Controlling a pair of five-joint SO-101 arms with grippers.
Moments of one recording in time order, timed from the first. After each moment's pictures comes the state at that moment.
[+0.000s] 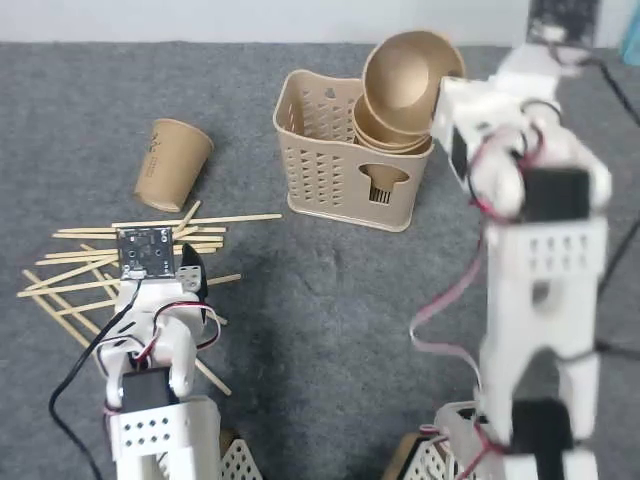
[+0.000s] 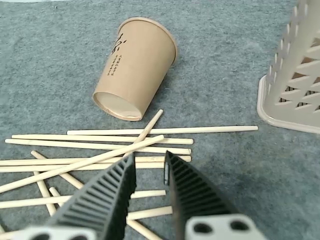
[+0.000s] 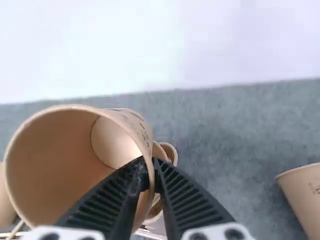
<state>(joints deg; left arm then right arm) -15.7 -87.3 89.2 45.6 -0.9 -9.3 -14.6 -17.0 71.1 -9.9</state>
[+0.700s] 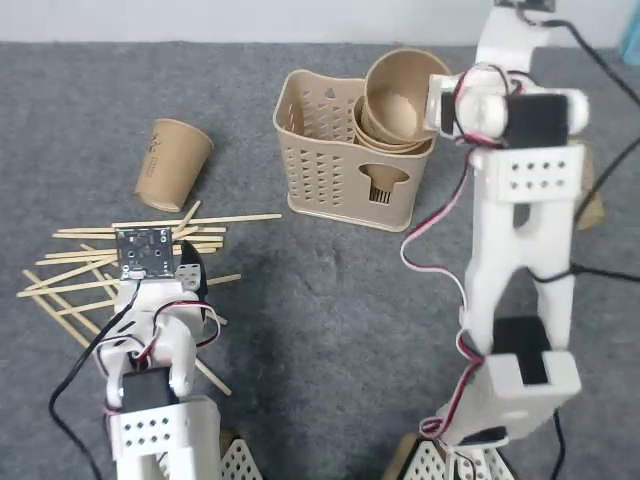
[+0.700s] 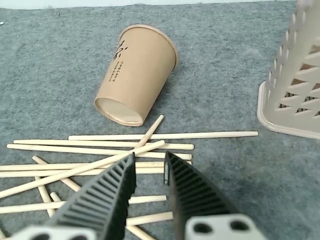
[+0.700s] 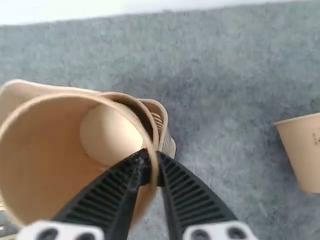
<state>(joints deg) -15.7 -87.3 89.4 44.2 -0.9 -9.1 9.8 -44.2 93.4 -9.8</state>
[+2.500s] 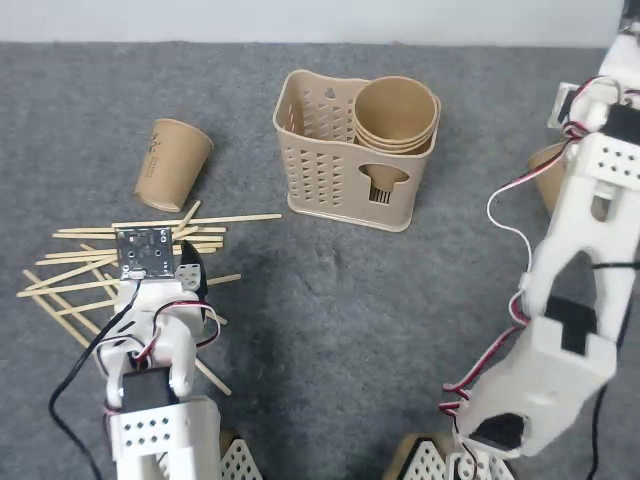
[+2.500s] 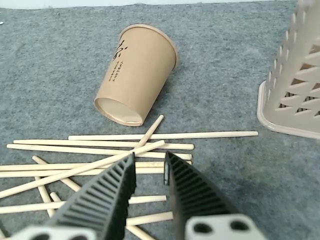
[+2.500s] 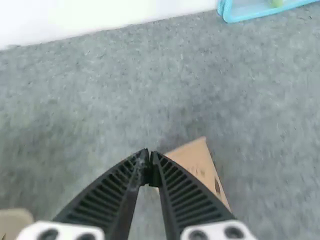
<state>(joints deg) -15.7 -87.3 89.4 44.2 -0.9 15.6 20.0 -29.2 60.0 3.8</state>
